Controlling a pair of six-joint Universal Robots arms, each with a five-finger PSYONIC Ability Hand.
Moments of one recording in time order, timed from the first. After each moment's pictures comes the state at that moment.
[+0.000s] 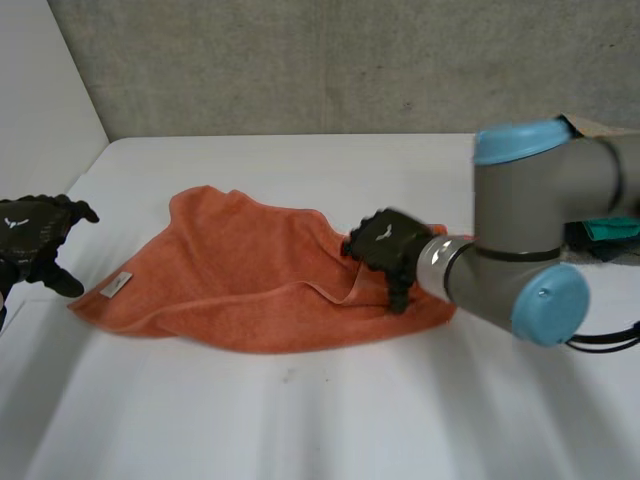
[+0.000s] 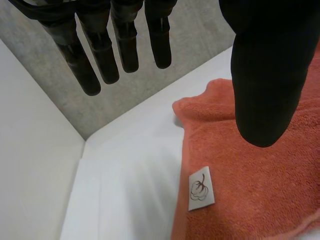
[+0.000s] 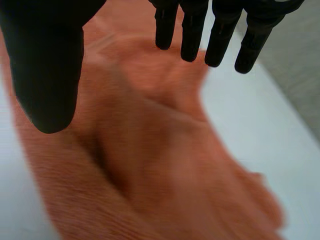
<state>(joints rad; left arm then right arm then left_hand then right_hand) 4.94 -1.62 -1.96 3.35 -1.08 3.52 2.10 -0.83 0.99 0.38 1.30 2.46 0.41 0.41 0.41 0.39 0.21 0.34 0.35 0.36 0.36 0.20</state>
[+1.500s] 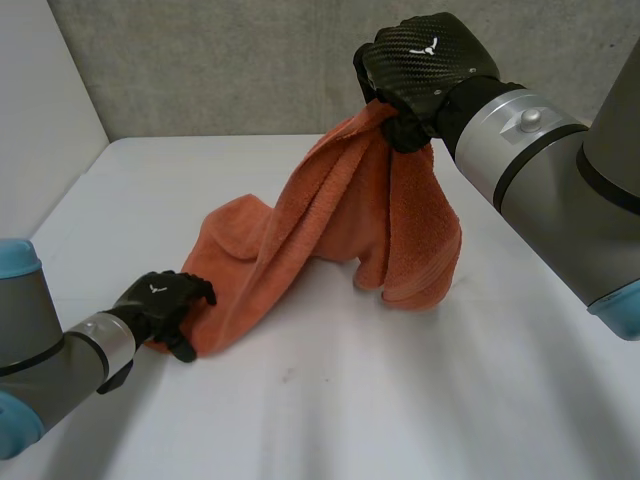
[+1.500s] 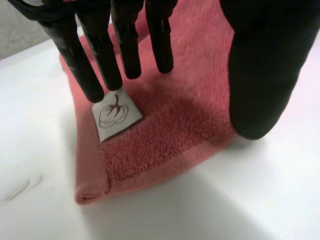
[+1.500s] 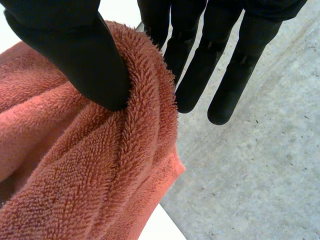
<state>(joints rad) 4.57 -1.98 -1.85 3.30 -1.23 3.49 2.17 -1.29 1.07 0.16 1.45 2.76 0.47 0.48 0.48 0.48 0.31 1.09 1.17 1.19 1.20 0.95</state>
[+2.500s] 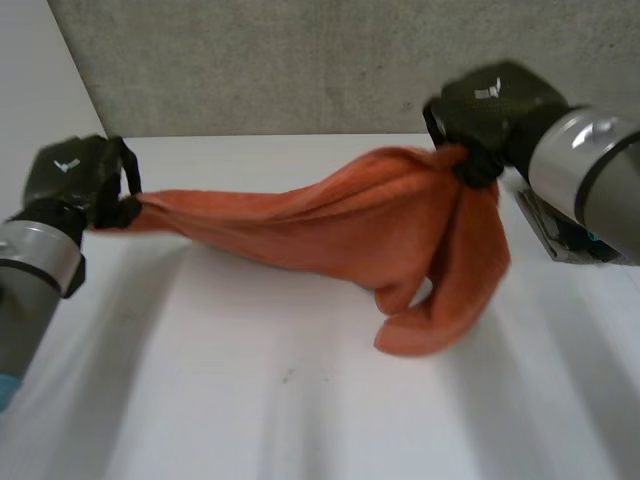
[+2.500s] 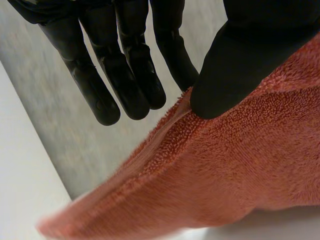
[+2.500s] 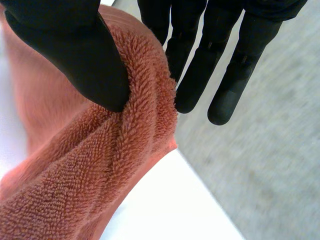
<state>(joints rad) 4.53 -1.63 -1.81 3.48 -1.48 3.23 2.02 -1.34 1.10 0.42 1.42 2.62 1.14 1.19 1.18 1.20 0.96 1.09 1.17 1.19 1.20 0.95</state>
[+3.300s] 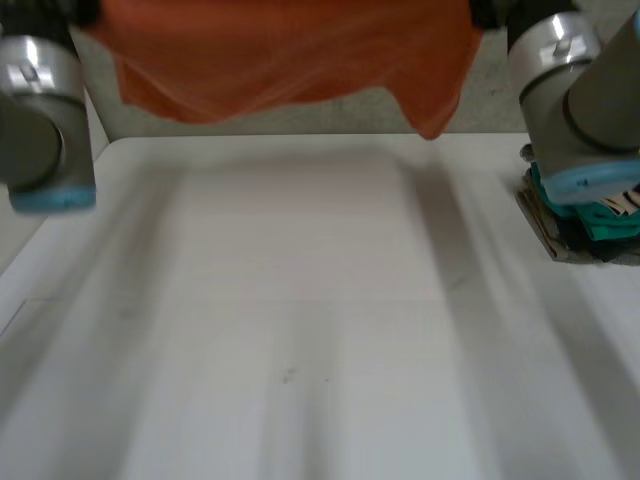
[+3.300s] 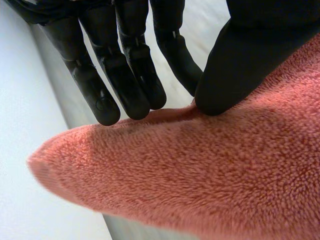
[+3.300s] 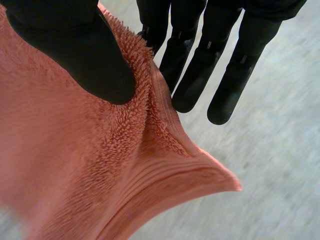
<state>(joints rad) 4.46 -2.03 -1.17 3.91 -1.63 3.42 1.96 -1.02 0.84 -0.33 1.48 2.76 1.14 1.20 1.19 1.20 0.96 1.12 1.18 1.19 1.20 1.00</state>
